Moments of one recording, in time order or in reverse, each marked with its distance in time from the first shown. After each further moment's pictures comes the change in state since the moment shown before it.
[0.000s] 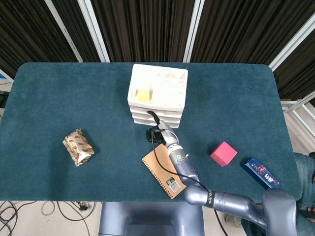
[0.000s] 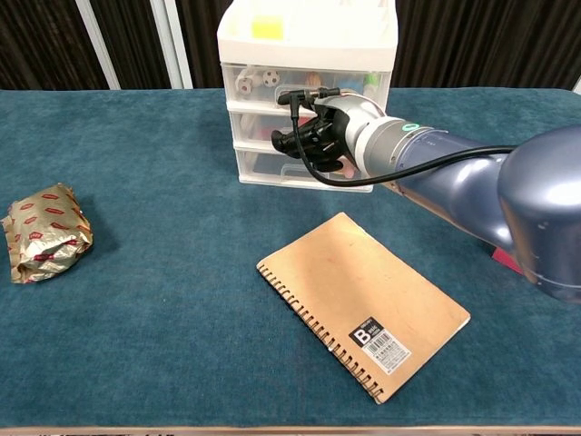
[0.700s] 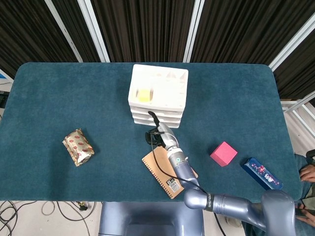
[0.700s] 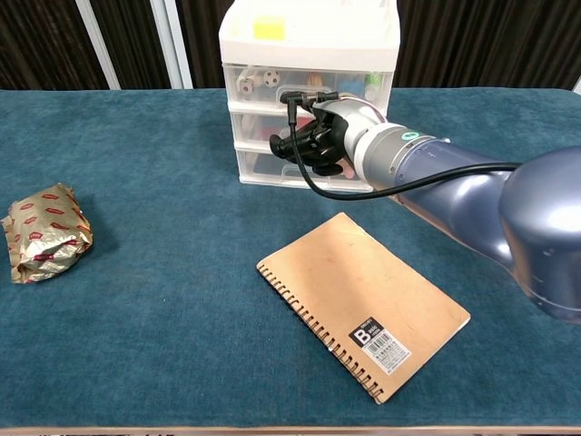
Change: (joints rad) left arm -0.001 -0.001 0.000 0.002 0.002 0.001 -0.002; right arm -0.016 -0.020 -0.014 -0.015 -0.033 0.044 -0.024
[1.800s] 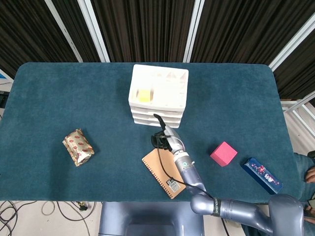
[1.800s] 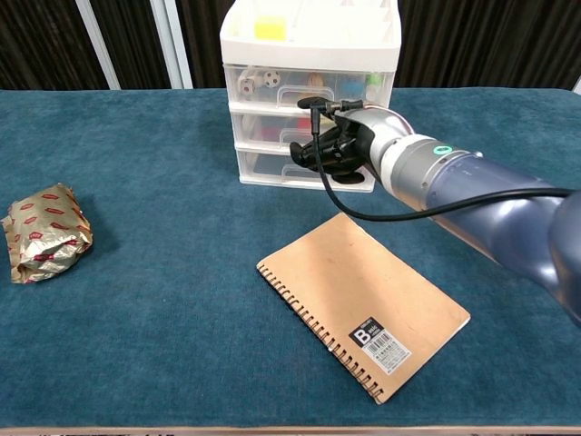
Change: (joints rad) left arm 0.001 -0.002 0.002 0.001 0.012 0.009 -0.005; right arm -0.073 0.033 -0.046 -0.050 -0.066 0.032 0.030
